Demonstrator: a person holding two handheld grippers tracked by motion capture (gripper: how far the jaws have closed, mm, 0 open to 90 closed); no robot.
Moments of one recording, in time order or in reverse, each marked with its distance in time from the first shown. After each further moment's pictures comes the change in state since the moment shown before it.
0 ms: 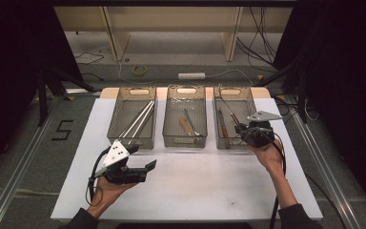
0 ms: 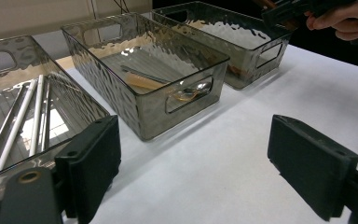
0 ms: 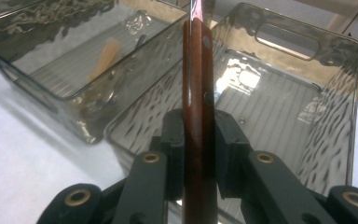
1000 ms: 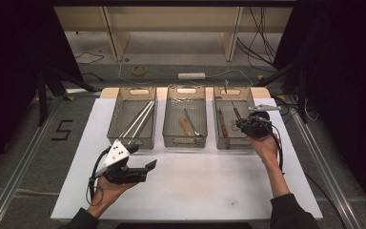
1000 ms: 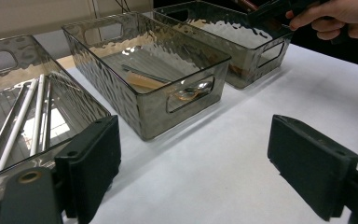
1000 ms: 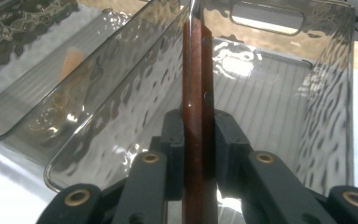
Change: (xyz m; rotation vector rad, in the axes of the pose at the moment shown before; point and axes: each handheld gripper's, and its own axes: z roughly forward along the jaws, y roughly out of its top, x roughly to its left) left arm 0.000 0.000 0.001 0.003 0.004 0.001; right arm -0.023 0.007 0.028 0.052 -0.028 0.157
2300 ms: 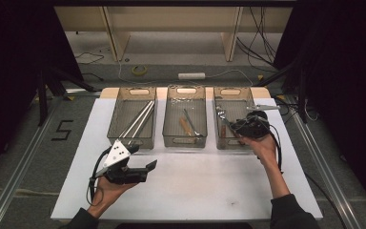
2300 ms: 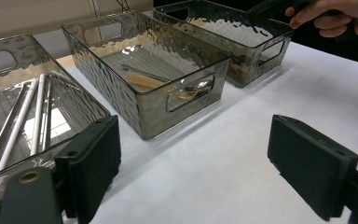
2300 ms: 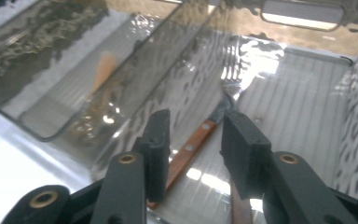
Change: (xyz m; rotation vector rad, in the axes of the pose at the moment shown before) left arm -0.001 0.000 0.000 0.006 0.002 0.005; right arm 0.008 0.003 -0.002 0.003 0.101 0.028
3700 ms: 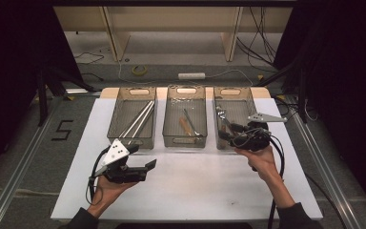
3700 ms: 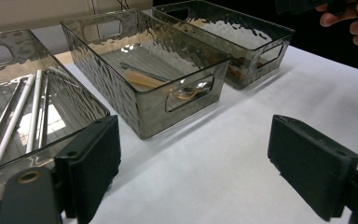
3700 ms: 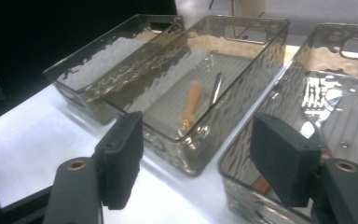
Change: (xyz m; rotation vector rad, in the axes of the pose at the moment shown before) left arm 0.003 0.000 0.000 -0.001 -0.011 -0.032; right arm 0.044 -0.014 -0.040 -0.152 0.219 -0.008
